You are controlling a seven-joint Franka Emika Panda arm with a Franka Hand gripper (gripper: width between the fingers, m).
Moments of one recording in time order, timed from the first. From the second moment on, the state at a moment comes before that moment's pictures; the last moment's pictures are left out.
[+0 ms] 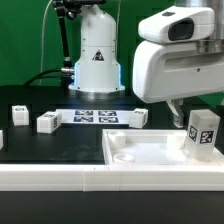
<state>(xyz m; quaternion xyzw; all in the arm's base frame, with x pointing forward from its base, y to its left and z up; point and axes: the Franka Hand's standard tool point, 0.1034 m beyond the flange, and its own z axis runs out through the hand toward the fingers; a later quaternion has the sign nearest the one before) 0.636 0.114 0.090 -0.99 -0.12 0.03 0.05</state>
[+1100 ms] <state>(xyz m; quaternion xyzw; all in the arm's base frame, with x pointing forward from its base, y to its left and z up) 0.630 0.114 0.090 -0.99 0.16 0.00 0.04</state>
